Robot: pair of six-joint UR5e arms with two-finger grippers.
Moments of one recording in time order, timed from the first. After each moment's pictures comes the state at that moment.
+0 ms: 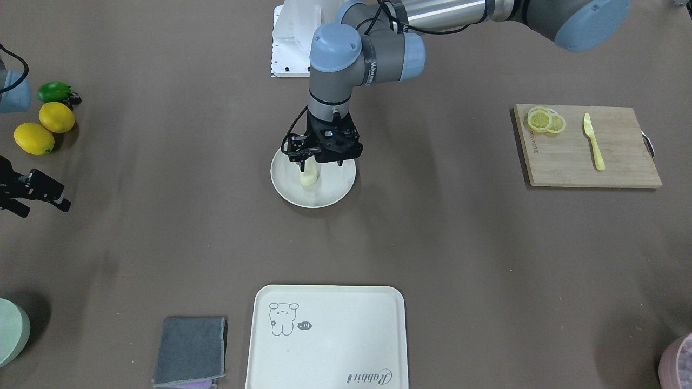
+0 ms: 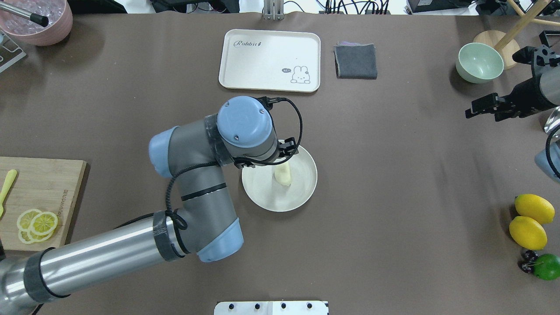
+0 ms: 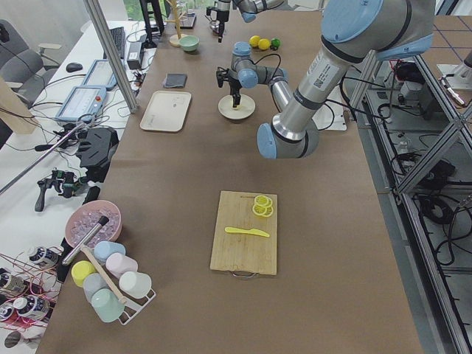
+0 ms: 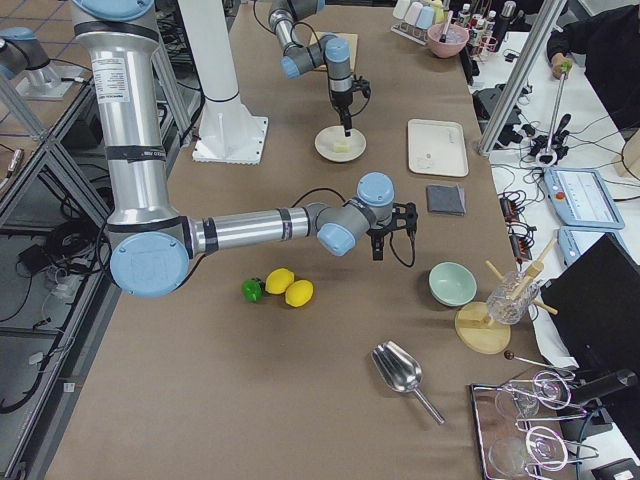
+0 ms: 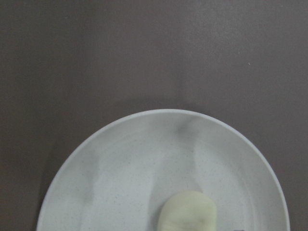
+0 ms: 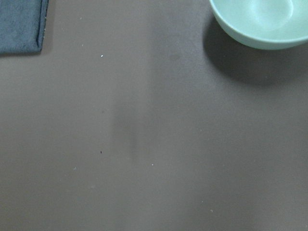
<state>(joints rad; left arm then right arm) -0.50 -2.37 -1.59 -1.66 -1.78 -1.47 1.14 -1.48 1.58 -0.92 2.31 0.82</state>
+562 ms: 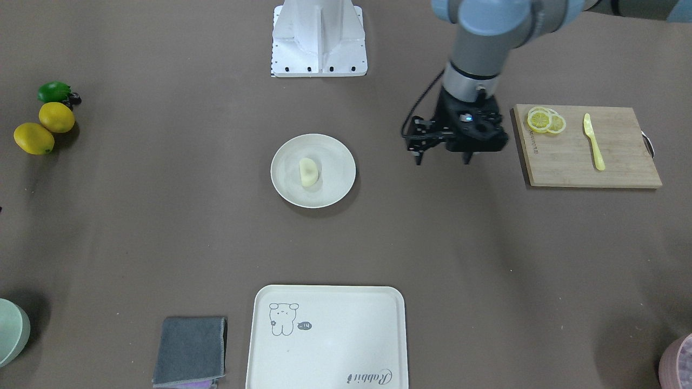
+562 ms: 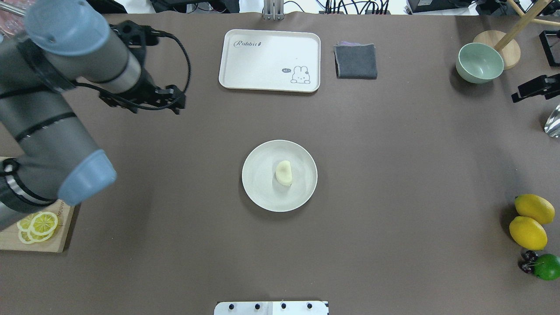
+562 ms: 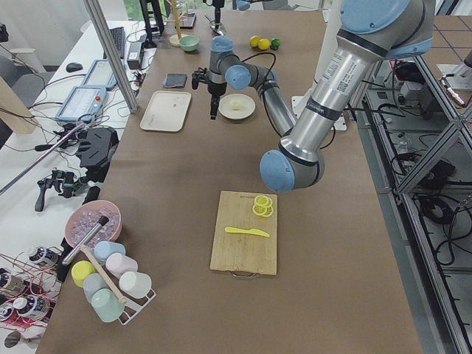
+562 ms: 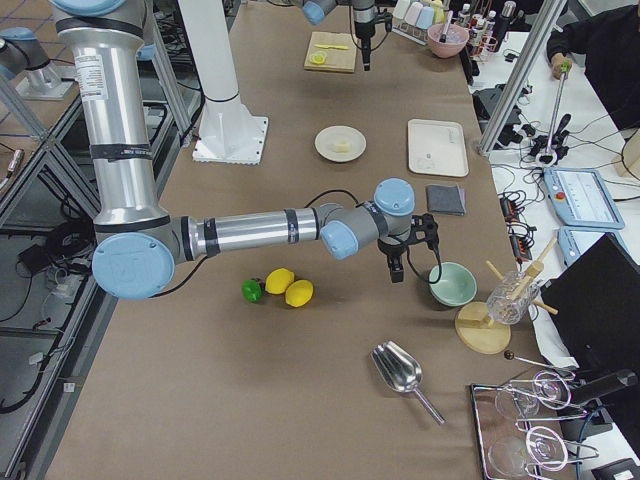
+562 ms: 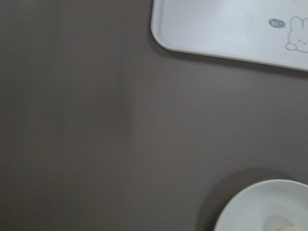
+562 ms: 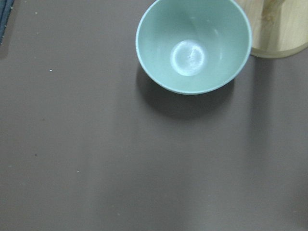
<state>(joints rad) -0.86 -2.07 -1.93 -1.41 -2.01 -0.87 1.32 -1.45 1.58 -1.25 2.32 0.34</state>
